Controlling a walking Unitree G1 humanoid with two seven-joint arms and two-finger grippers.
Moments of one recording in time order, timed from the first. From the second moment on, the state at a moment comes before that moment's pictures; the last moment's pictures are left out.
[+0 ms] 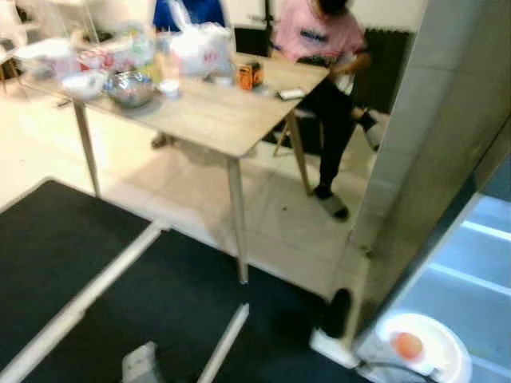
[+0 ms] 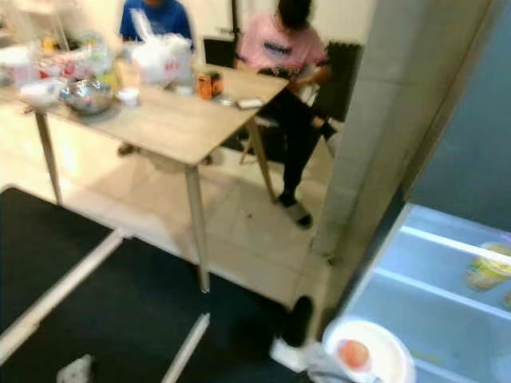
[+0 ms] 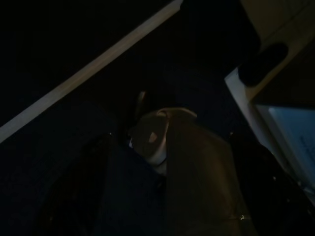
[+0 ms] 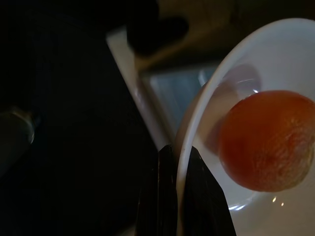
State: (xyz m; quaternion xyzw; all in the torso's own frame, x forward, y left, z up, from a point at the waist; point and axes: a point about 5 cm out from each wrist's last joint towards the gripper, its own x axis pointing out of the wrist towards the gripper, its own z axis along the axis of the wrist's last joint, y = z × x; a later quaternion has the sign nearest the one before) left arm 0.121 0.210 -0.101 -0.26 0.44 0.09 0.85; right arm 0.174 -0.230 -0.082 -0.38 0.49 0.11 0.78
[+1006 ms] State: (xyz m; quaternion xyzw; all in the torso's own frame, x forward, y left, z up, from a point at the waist) left arm 0.128 0.209 -0.098 -0.26 0.43 0.08 0.86; right arm 0.157 -0.231 -0.089 -0.37 0.51 0.12 0.77
